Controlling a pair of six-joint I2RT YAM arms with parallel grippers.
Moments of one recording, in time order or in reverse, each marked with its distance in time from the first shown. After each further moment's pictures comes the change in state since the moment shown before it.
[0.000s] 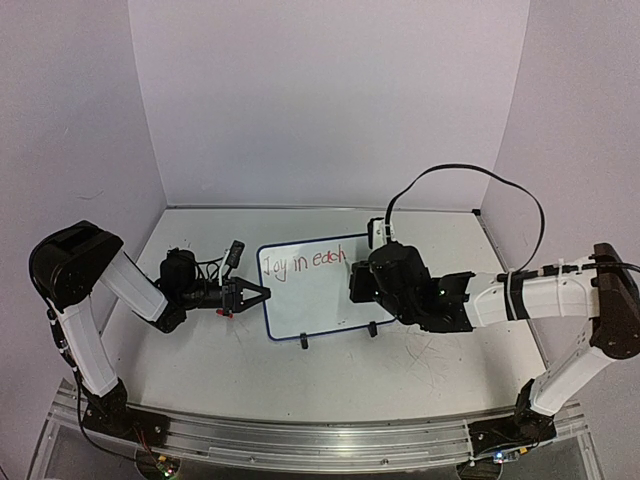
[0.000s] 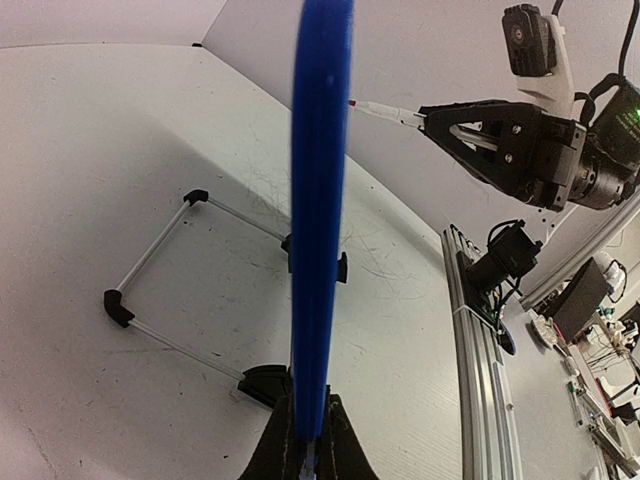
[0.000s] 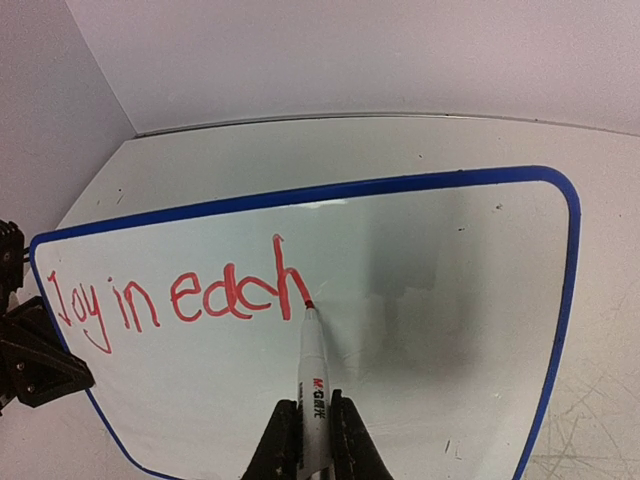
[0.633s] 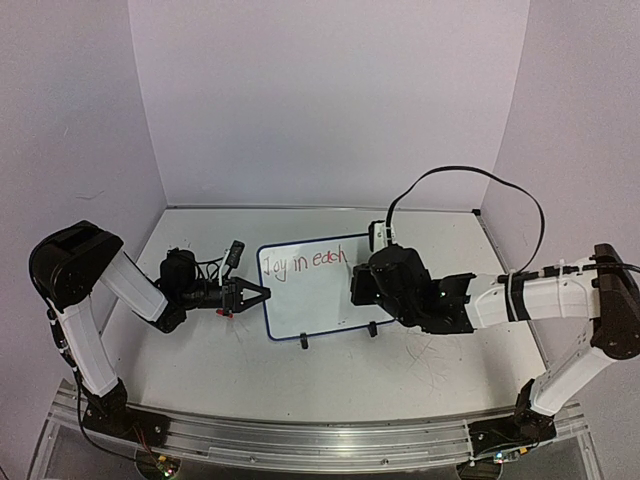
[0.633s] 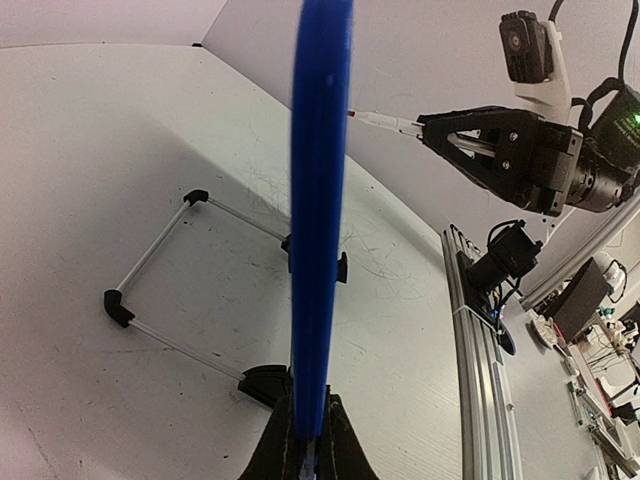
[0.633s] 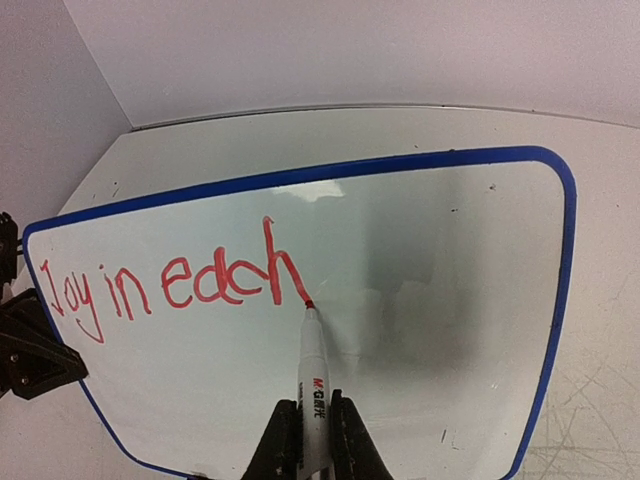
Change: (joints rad) left arm 0.000 0.000 0.000 0.000 0.000 0.000; right arm 0.003 -0.005 -0.011 -0.017 0.001 0.018
